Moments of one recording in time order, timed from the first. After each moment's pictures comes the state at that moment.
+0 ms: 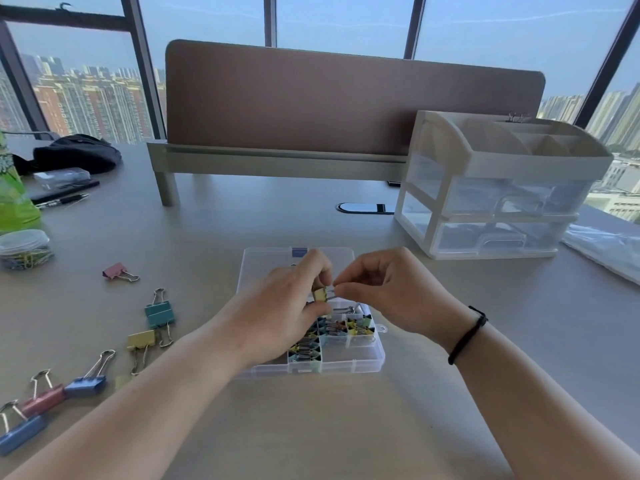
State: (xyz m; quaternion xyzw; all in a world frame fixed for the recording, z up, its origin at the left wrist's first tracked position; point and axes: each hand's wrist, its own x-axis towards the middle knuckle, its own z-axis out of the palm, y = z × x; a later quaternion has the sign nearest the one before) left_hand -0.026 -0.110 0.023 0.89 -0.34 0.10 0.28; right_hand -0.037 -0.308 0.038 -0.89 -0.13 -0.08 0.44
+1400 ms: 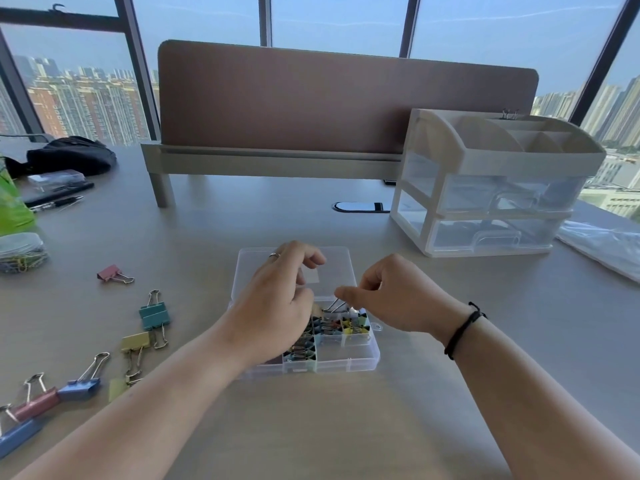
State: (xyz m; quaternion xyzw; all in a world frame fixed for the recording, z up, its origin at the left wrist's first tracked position) left_hand -0.030 -0.119 0.020 0.86 -0.28 0.12 0.41; right_hand -0.030 -0.319 0.031 -0.96 -0.02 -0.04 0.27
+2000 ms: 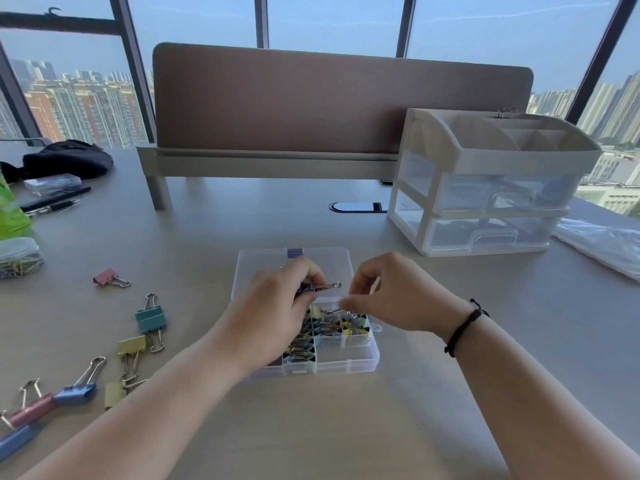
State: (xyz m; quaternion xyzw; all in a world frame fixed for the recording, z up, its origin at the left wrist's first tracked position) left_hand -0.022 -0.118 0.008 0.86 -0.29 0.13 0.39; right_hand -0.034 -0.322 0.038 -0.96 -0.07 -0.07 0.27
